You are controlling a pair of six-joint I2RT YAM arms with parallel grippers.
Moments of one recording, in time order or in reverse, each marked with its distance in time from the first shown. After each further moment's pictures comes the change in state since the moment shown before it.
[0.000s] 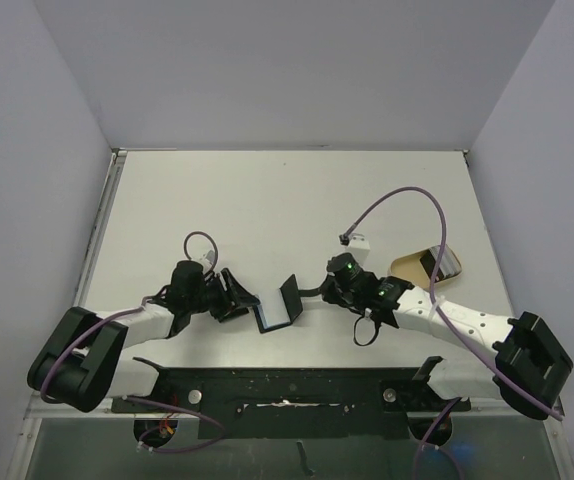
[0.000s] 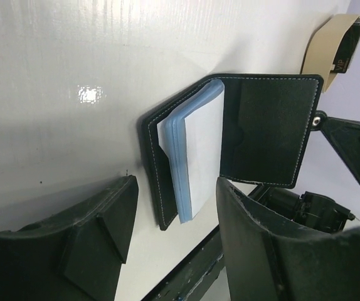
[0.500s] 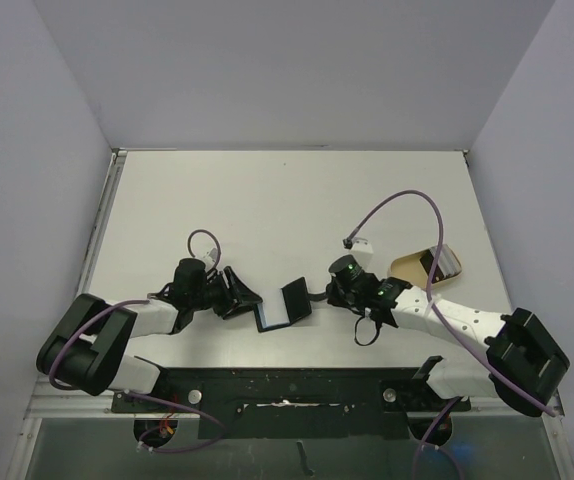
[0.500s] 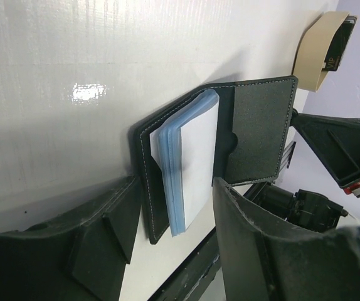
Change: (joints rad) left arm 0.000 0.097 0.015 0.106 0.035 -0.014; right arm -0.038 0.024 -0.044 0.007 -0.015 -0.006
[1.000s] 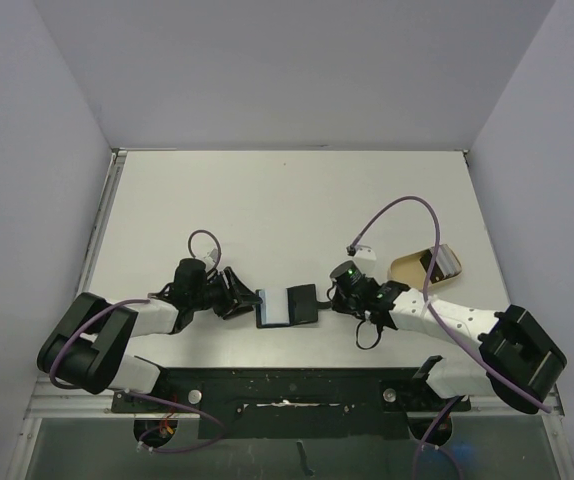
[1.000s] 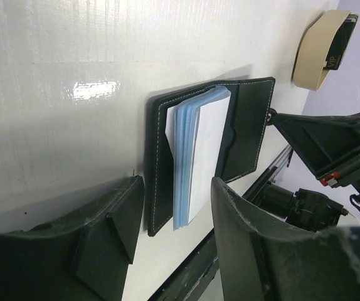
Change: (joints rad) left arm -0.001 0.009 0.000 0.004 0.005 0.000; right arm -0.014 0.023 -0.049 -0.013 0.011 0.023
